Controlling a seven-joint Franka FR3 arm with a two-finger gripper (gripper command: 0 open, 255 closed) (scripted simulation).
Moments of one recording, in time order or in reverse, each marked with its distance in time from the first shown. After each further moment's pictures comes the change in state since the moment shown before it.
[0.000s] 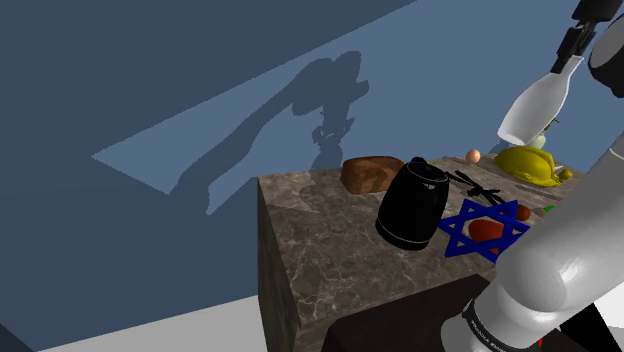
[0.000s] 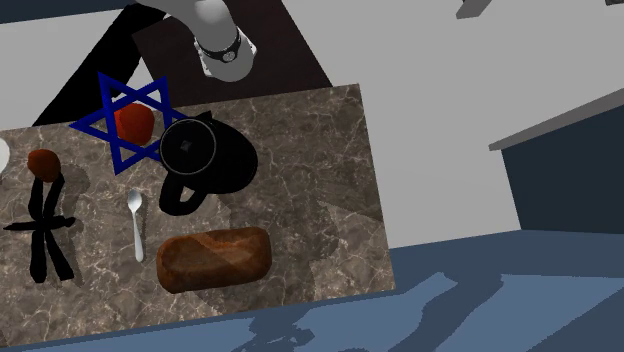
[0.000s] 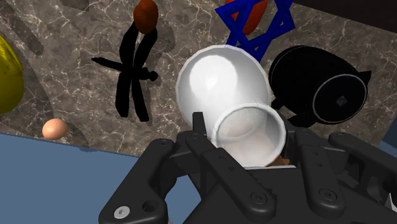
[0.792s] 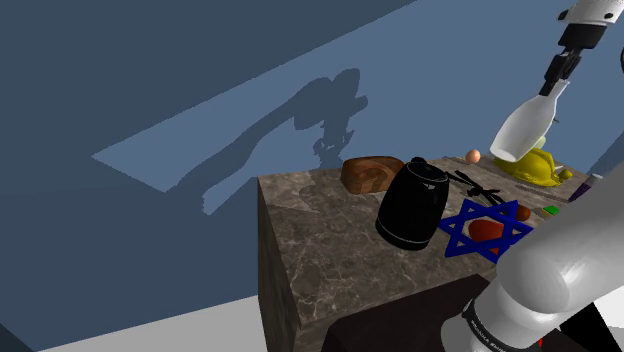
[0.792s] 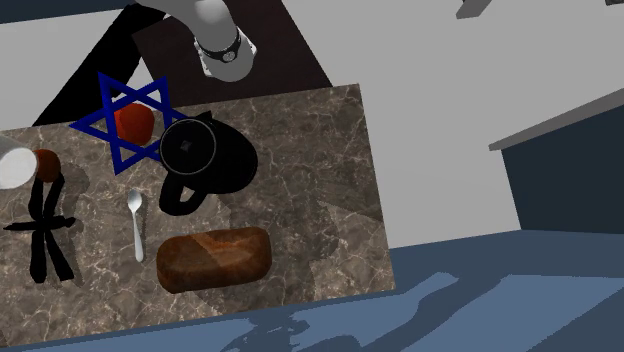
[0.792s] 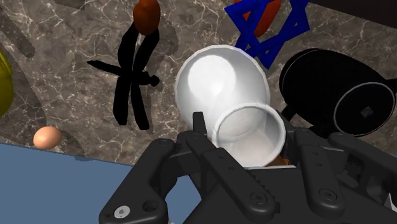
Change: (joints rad) arm 0.022 -0.108 0.032 -0.258 -0.077 0.182 0.045
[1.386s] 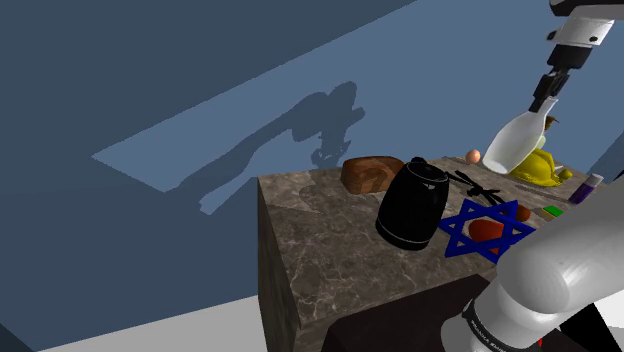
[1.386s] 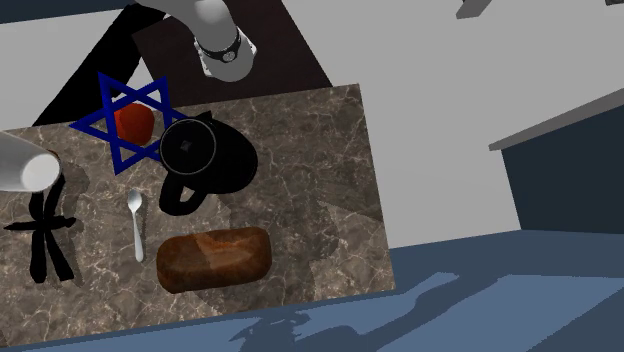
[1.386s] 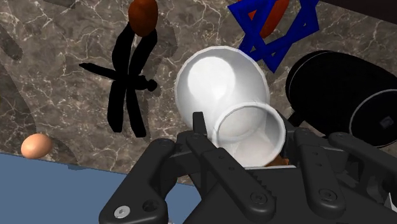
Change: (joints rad) arm 0.002 -0.073 0.024 -0.185 -0.047 0.128 0.043
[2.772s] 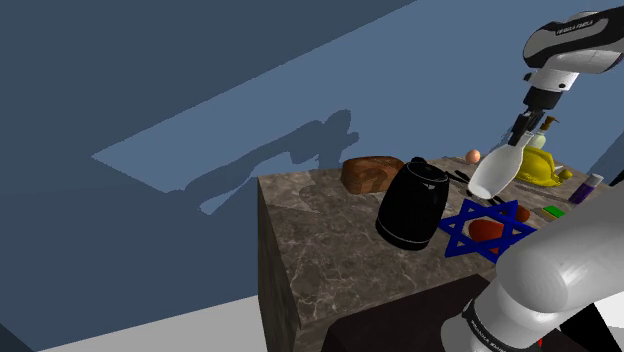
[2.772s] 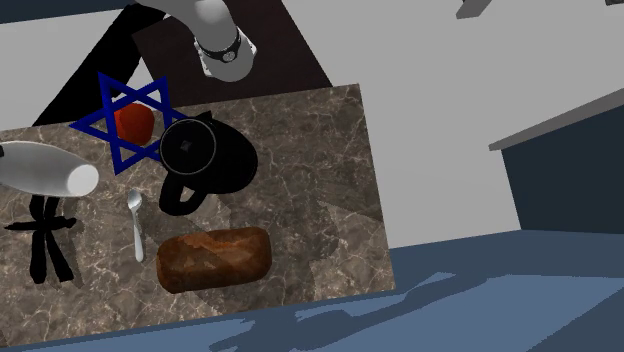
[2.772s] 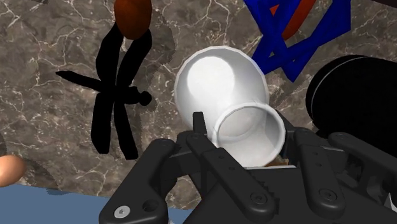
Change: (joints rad) arm -0.013 -0.035 -0.010 -0.310 -0.031 0.281 0.030
